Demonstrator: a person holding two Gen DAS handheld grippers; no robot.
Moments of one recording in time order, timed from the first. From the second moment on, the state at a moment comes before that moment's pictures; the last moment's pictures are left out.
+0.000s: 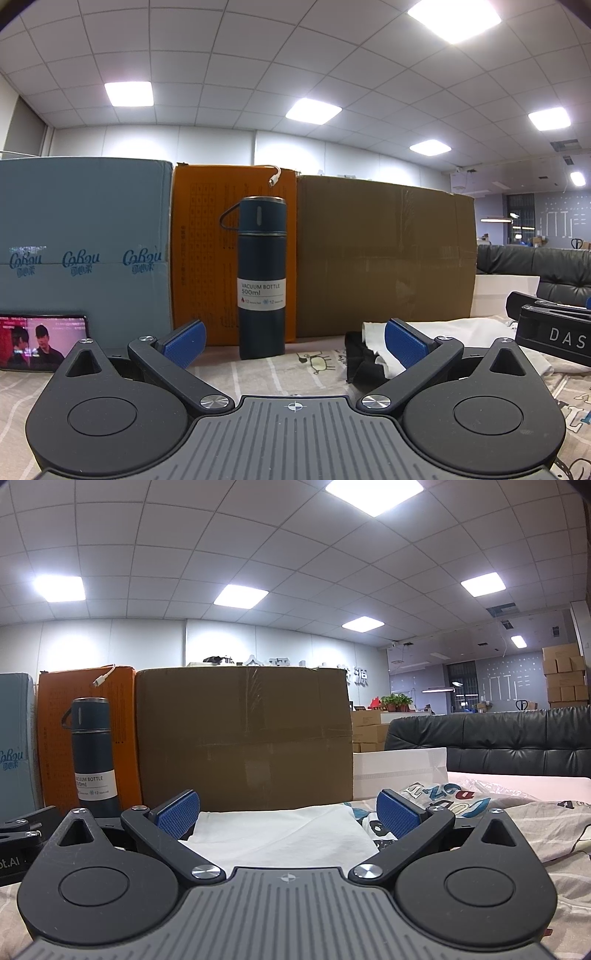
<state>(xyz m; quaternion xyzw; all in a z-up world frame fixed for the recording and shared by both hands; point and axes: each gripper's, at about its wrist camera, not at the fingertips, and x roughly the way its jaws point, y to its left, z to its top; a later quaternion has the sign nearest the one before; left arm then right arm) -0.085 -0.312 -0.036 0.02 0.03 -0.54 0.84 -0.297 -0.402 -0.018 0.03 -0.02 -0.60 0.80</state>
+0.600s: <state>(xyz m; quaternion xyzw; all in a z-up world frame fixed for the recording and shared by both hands) -0.084 -0.312 -0.035 0.02 0.03 -0.54 0.84 -0.297 -0.402 -0.018 0.03 -0.02 -0.60 0.80</state>
